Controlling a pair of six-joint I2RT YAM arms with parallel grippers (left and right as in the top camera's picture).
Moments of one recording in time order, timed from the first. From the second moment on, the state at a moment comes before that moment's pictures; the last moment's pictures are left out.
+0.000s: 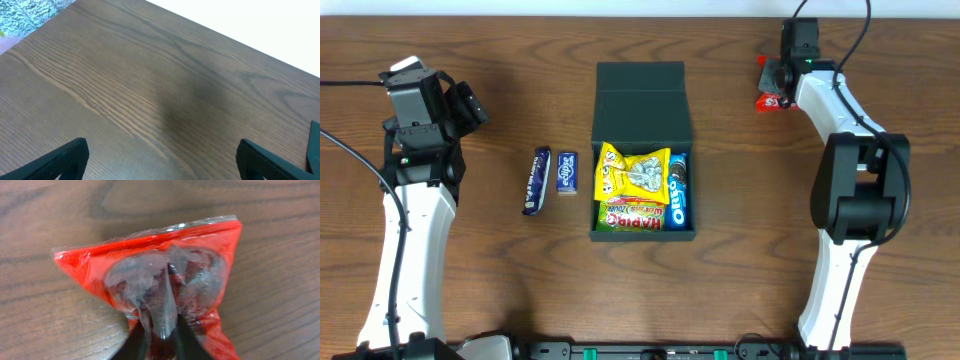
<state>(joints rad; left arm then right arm) 0.16 1.38 1.11 -0.39 -0.24 -0.28 0.01 2.32 1.79 -0.47 0.16 0.25</state>
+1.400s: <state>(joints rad) 0.16 1.38 1.11 -0.37 -0.24 -0.28 0.51 1.86 1.77 -0.94 -0.15 -0.15</state>
